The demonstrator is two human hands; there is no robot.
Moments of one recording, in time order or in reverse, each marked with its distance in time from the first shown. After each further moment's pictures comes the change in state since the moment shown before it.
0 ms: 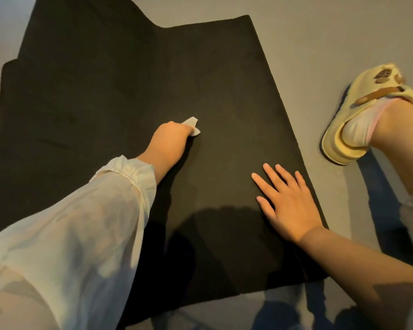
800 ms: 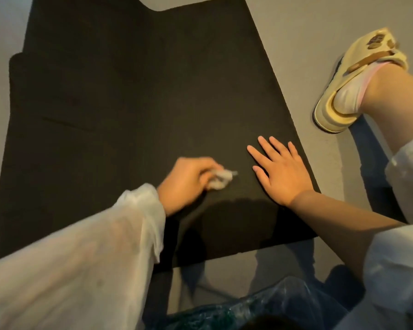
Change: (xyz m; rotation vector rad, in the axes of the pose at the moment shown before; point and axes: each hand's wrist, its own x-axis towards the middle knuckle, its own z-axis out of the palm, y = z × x) left_hand -0.129 0.044 0.018 -0.667 -0.096 0.188; right_hand -0.006 -0.002 -0.002 0.064 0.026 -0.016
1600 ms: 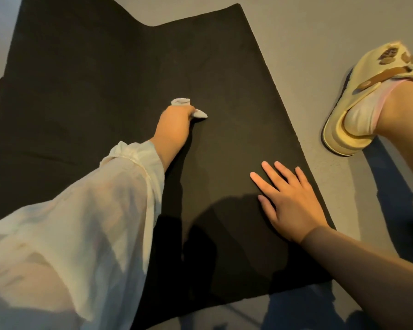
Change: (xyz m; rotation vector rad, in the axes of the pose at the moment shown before) left_hand 0.165 -0.037 -0.049 -0.071 0.376 -0.314; right_hand 0.003 0.002 -0.001 0.085 0.074 -0.017
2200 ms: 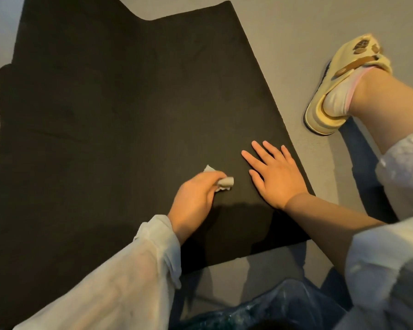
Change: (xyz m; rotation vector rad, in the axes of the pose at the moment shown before) left_hand -0.194 -0.033 0.019 0.063 -0.165 0.478; right_hand -0.001 0.000 0.005 -0.097 -0.050 0.018
